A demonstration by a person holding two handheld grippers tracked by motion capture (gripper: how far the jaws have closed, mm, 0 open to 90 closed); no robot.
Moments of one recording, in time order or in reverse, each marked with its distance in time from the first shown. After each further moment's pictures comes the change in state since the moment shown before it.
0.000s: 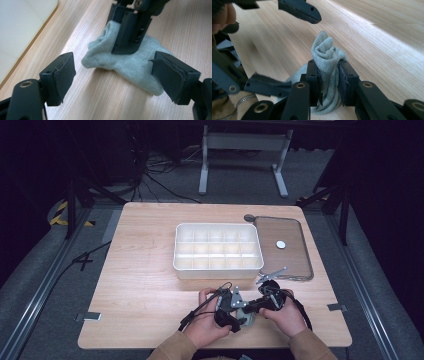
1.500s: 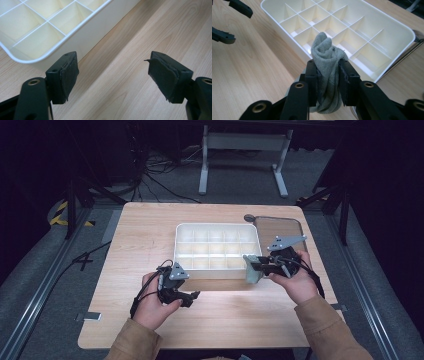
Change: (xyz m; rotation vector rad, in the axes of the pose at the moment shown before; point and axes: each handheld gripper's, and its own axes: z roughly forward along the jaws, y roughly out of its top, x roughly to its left) left arm 0.076 -0.061 -0.104 -0.054 0.152 -0.269; right arm 0.014 0.075 -0.087 -0.249 -0.320 -0.316
